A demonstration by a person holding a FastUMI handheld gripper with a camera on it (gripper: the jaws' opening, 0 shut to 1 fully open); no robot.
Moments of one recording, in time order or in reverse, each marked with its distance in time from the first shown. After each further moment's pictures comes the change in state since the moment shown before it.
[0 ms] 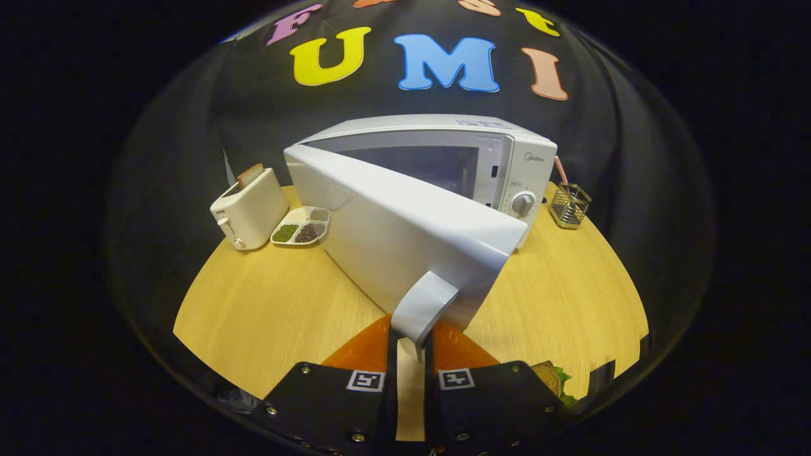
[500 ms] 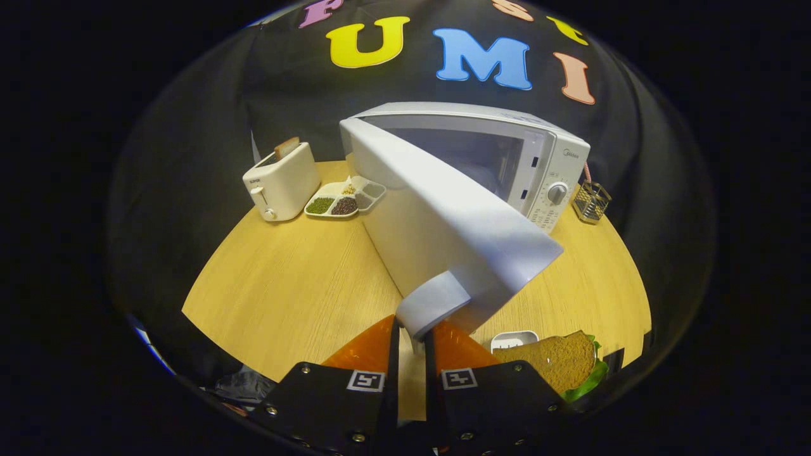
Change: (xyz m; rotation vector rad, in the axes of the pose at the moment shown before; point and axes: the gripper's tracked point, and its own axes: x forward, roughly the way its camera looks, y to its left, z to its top) arm -0.023 0.060 -0.038 -0.068 0.078 0.049
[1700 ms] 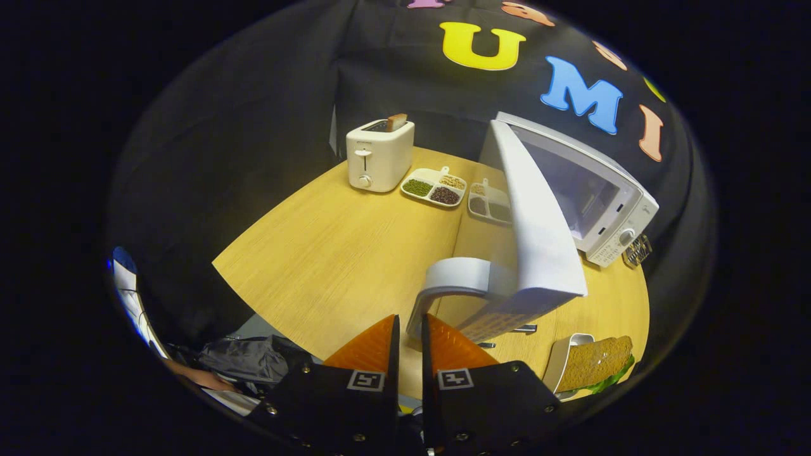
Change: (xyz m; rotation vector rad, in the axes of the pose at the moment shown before) arm -0.021 0.162 -0.028 -0.301 -0.016 0.149
